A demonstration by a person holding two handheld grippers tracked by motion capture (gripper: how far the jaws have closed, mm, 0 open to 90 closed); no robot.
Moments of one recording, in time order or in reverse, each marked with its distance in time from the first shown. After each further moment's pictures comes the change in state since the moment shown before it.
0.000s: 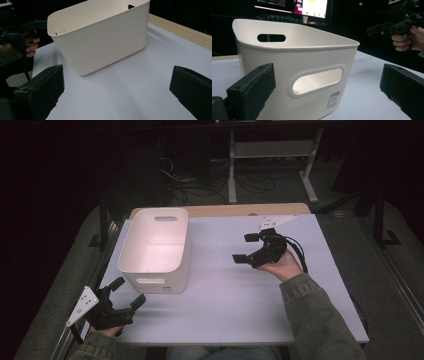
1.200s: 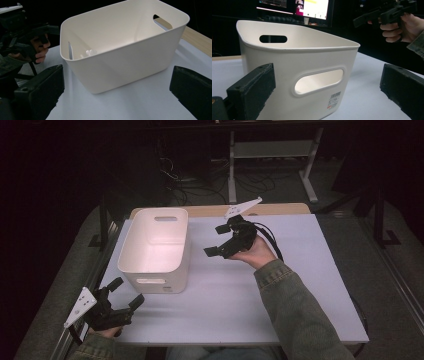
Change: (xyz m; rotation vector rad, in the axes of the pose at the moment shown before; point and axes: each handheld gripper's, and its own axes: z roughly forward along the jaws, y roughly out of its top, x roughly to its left) left arm 0.001 0.000 -0.003 -0.013 0.005 -0.005; right arm 0.022 0.058 0.055 0.083 0.090 -0.083
